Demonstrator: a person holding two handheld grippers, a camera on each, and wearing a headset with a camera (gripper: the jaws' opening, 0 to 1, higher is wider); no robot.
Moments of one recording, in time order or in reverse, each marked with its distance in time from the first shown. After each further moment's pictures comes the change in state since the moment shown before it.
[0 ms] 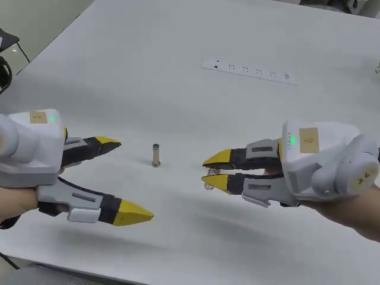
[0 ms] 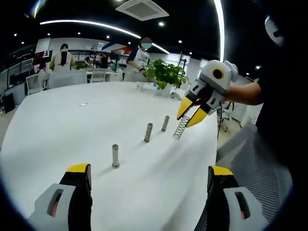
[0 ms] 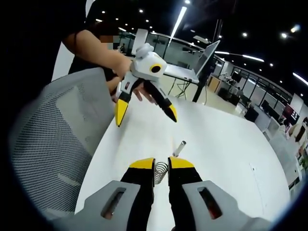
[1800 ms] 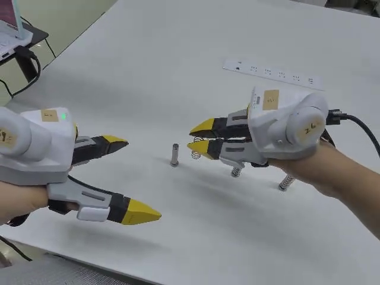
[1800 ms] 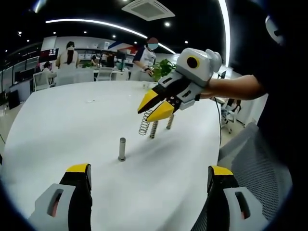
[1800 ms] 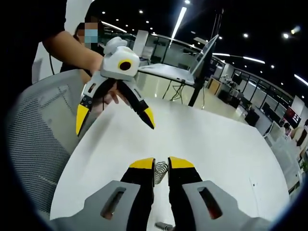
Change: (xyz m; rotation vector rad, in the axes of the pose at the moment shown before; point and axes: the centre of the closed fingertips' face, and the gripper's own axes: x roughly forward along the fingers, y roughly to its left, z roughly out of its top) left arm -0.012 0.007 -0.008 -0.025 0.004 0.040; right arm 0.065 -0.054 0.020 -0.009 -0.020 0.000
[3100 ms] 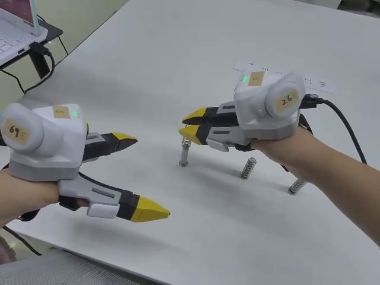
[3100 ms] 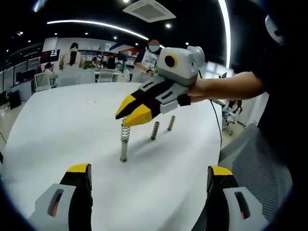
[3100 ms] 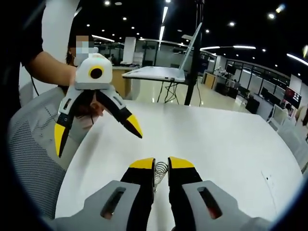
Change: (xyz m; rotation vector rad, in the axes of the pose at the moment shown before) left arm -0.004 0.004 0.000 -0.005 -0.018 0.010; right arm 0.034 -0.014 0.008 0.161 -0.027 0.001
